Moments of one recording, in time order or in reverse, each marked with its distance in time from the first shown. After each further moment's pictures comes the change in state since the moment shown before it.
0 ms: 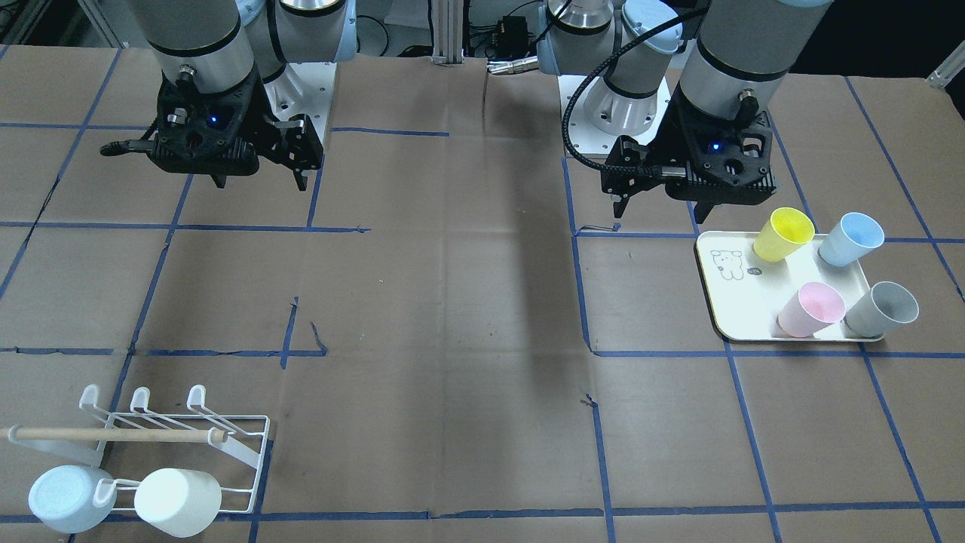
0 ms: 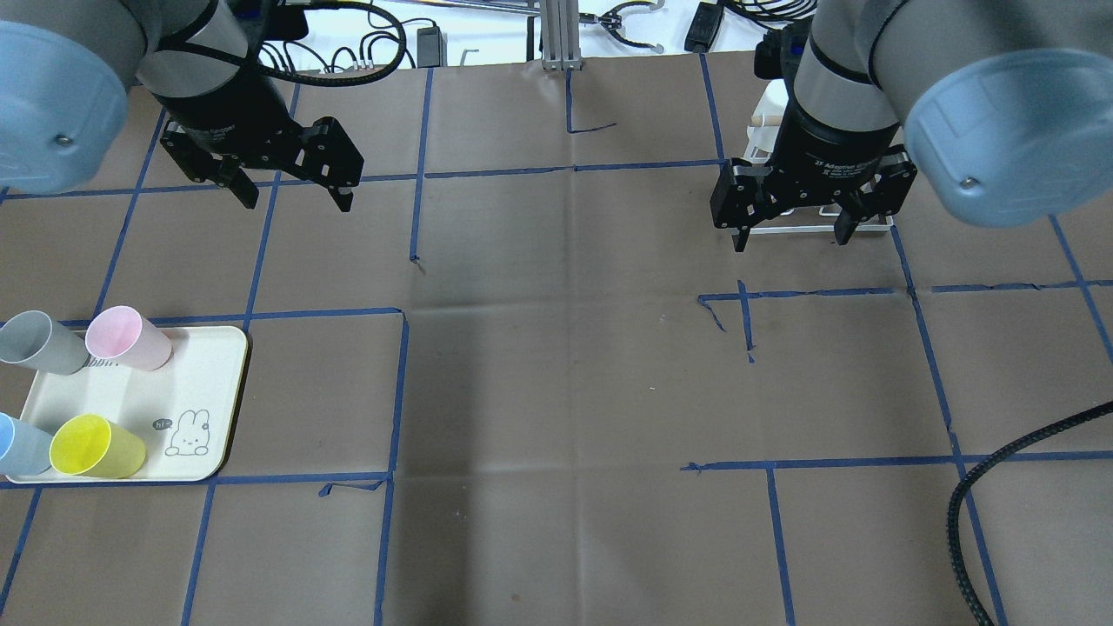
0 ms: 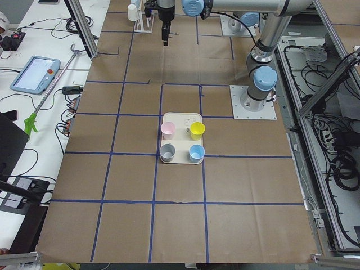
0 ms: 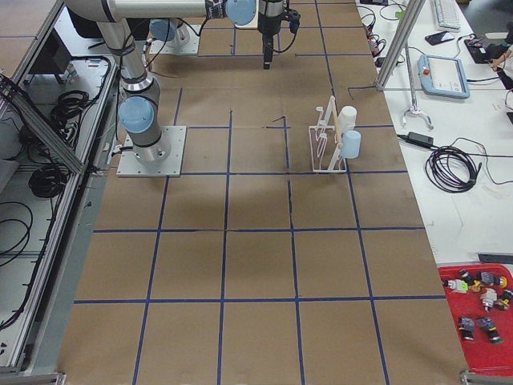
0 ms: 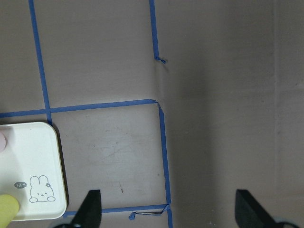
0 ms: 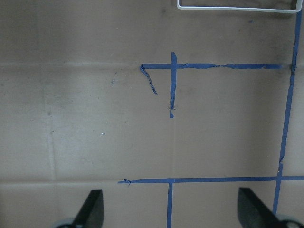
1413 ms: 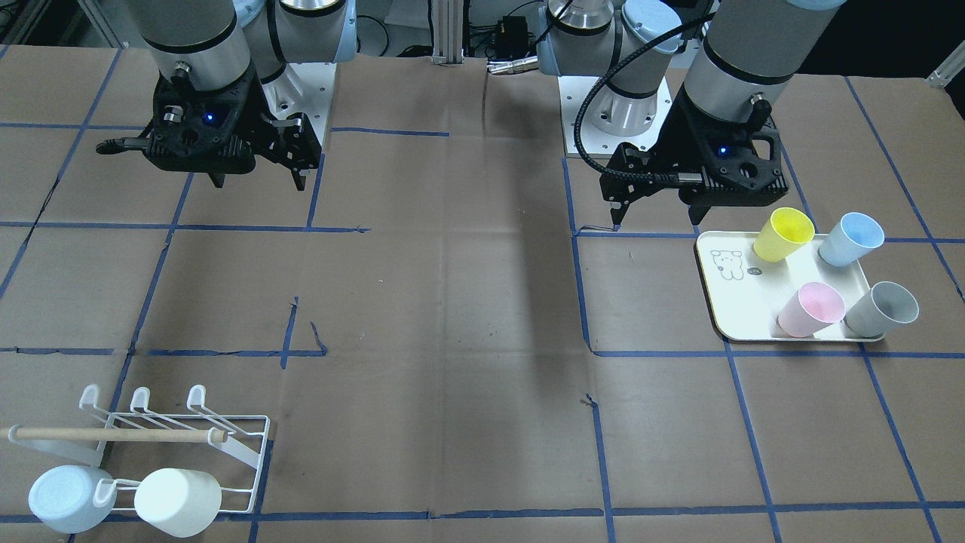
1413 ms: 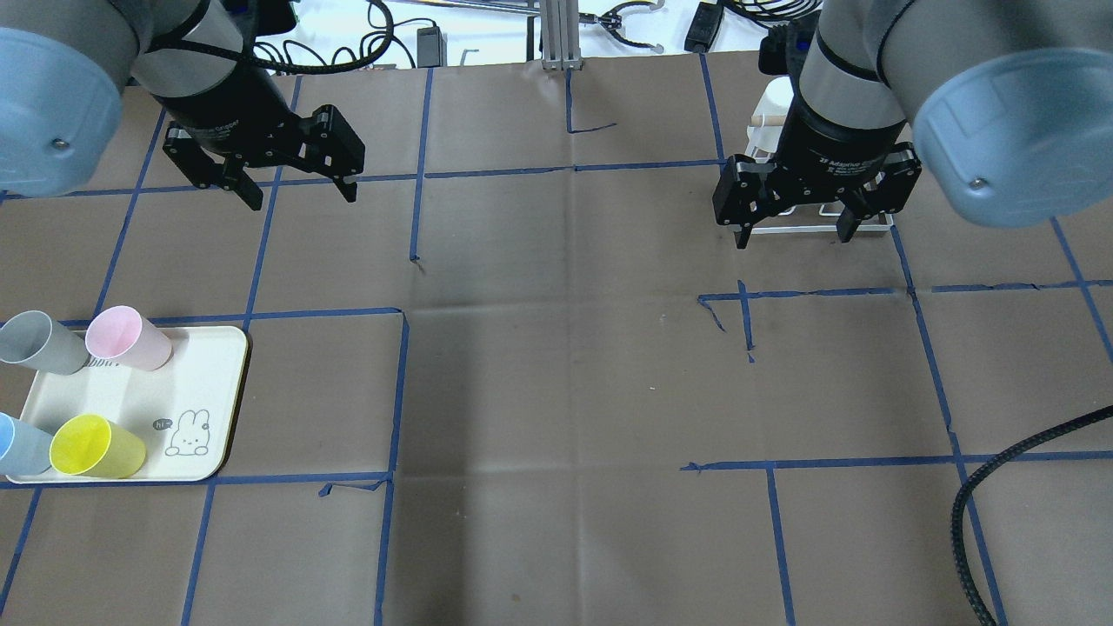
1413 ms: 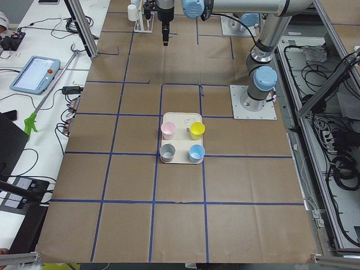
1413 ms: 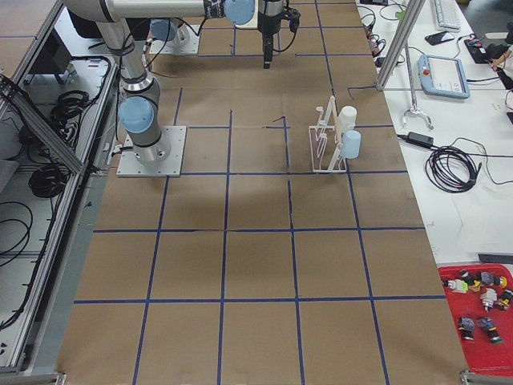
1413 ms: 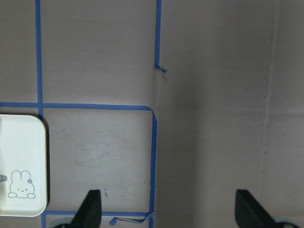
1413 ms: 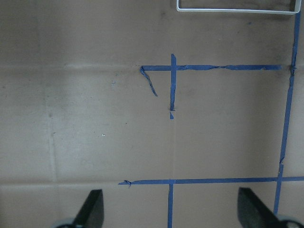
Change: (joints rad) left arm 0.012 0.001 -0.009 0.014 -0.041 -0.093; right arm -0.006 -0.001 0.000 -0.007 0.004 0.000
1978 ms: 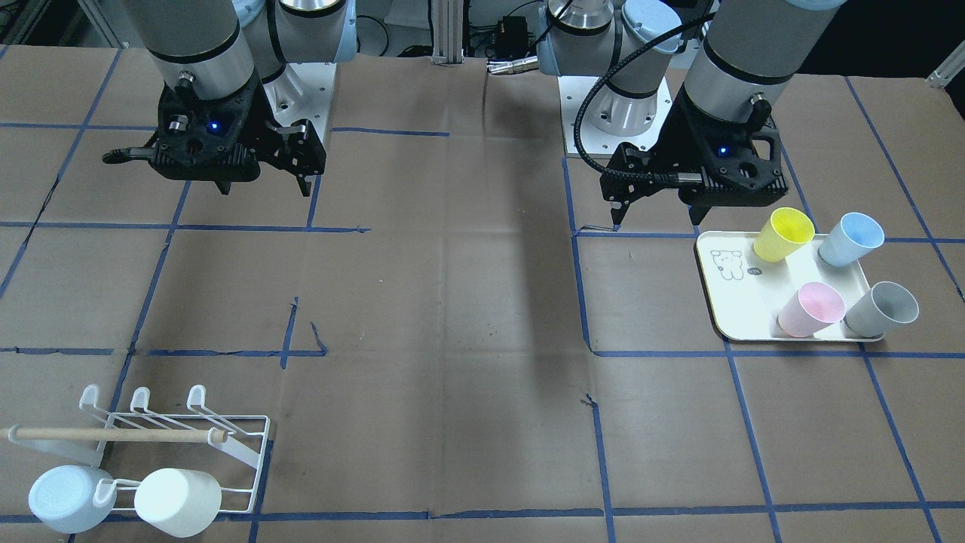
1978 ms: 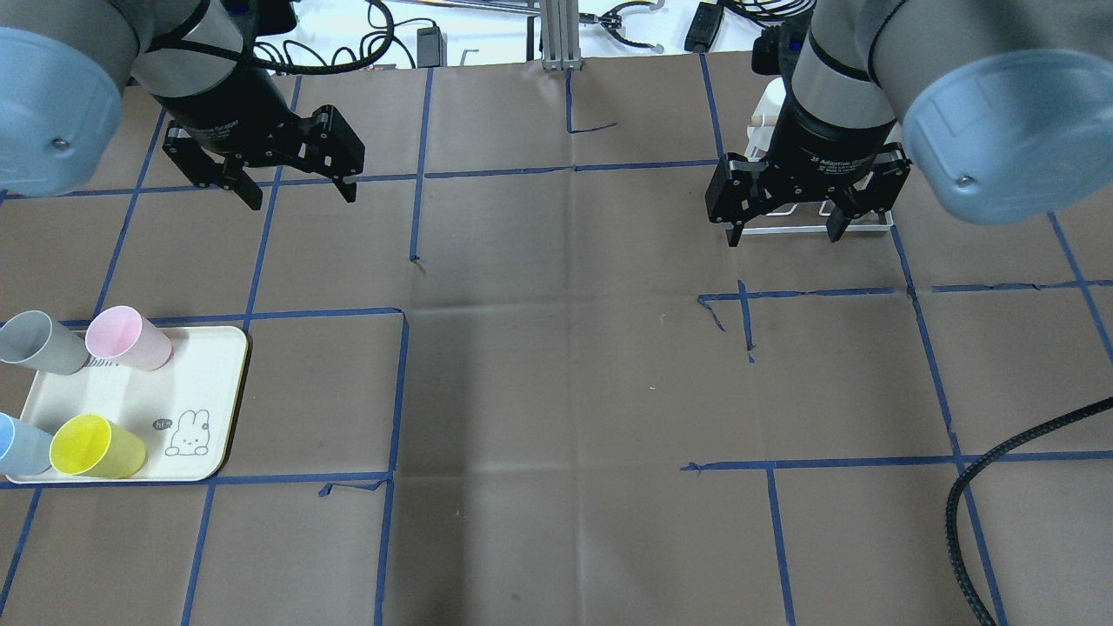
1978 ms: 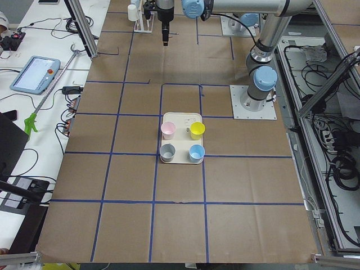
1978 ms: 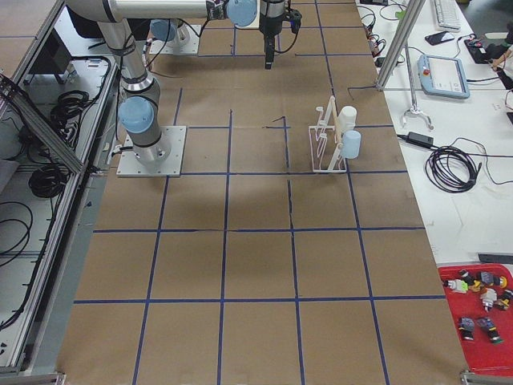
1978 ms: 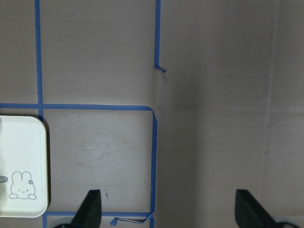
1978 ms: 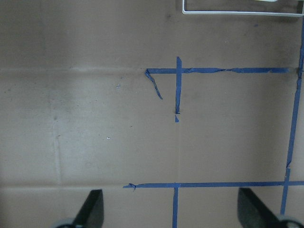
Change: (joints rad) left arm 0.000 0.000 0.001 0.000 0.001 0.004; right arm 0.001 0.011 0.001 -0.011 0.020 0.000
